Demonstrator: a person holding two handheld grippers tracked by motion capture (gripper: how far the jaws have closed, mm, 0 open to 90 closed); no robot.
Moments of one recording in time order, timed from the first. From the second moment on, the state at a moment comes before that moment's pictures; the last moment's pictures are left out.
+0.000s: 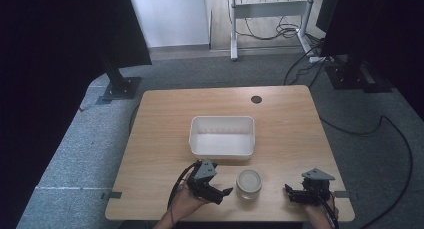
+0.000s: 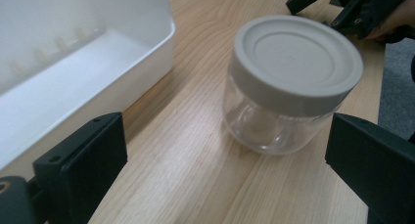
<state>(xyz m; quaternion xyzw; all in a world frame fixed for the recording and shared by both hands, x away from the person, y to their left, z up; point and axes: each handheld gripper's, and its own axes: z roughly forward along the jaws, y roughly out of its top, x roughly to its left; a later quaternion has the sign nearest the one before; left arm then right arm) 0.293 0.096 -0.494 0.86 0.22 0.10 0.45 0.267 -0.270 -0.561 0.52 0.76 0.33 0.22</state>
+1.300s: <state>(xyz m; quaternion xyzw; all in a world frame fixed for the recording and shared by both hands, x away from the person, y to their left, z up) 0.289 0.027 -0.515 0.88 0.17 0.09 0.43 0.266 -0.270 -0.561 0.52 0.76 0.33 0.22</state>
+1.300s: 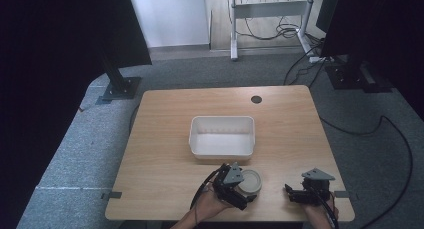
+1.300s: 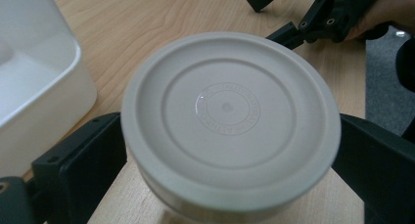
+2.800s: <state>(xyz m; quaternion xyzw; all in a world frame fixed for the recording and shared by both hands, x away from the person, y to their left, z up) 0.302 0.030 -0.511 0.88 0.20 0.13 0.42 0.266 -0.270 -0.561 0.52 0.75 0.33 0.22</state>
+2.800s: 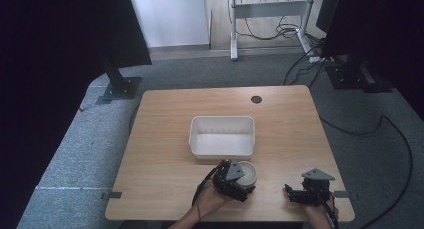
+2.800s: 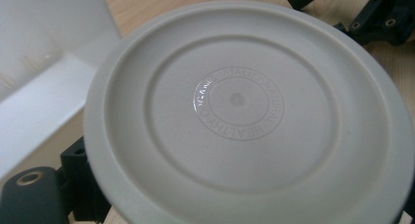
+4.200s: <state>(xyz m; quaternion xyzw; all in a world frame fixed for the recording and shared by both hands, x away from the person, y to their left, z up) 0.373 0.067 -0.475 0.85 0.27 0.19 0.42 0.266 -0.270 -0.561 0.53 0.75 0.33 0.22</state>
